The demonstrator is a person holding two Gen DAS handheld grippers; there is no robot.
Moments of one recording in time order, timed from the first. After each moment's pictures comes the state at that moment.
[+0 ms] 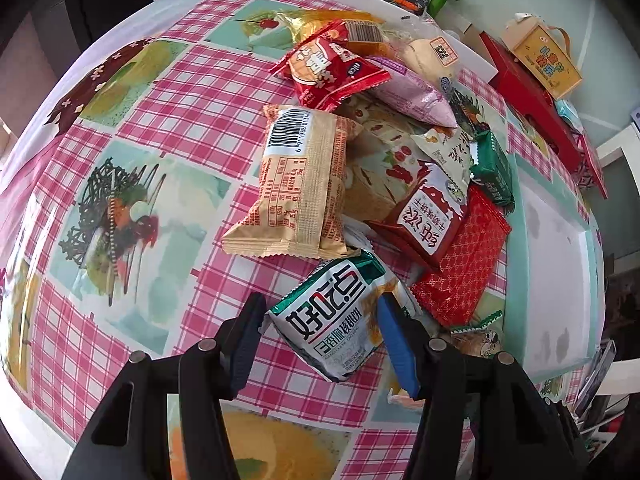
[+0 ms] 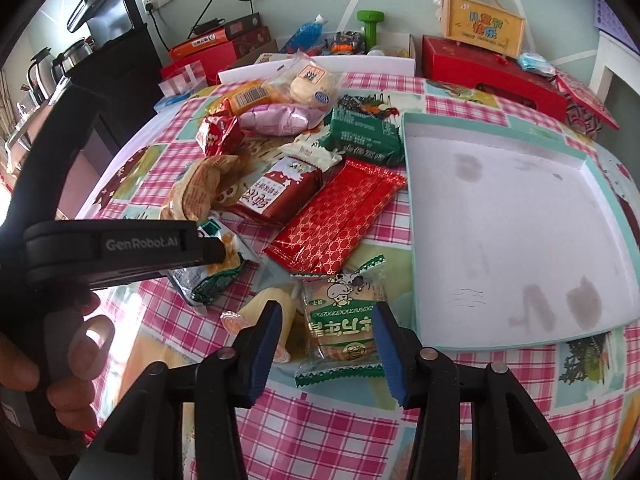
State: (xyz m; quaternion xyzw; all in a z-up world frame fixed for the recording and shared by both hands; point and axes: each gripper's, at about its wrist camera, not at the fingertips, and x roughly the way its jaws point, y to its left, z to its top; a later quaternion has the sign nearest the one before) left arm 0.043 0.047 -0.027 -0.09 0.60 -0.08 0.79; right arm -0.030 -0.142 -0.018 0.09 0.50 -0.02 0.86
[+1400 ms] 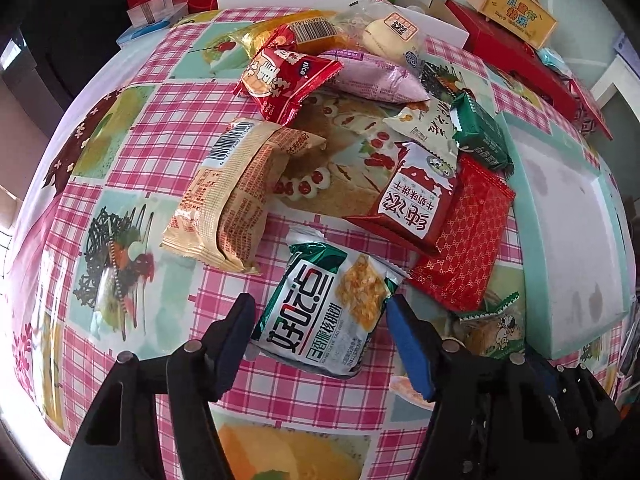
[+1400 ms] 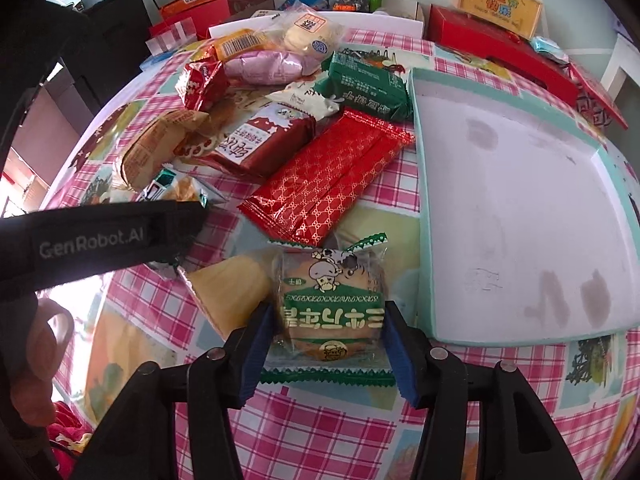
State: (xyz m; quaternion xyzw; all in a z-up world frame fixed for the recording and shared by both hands) left arm 0.065 -0.011 -0.036 0.03 0.59 -0.10 0.80; right arm -0.016 -0.139 -0.043 0.05 0.55 -0.03 0.83
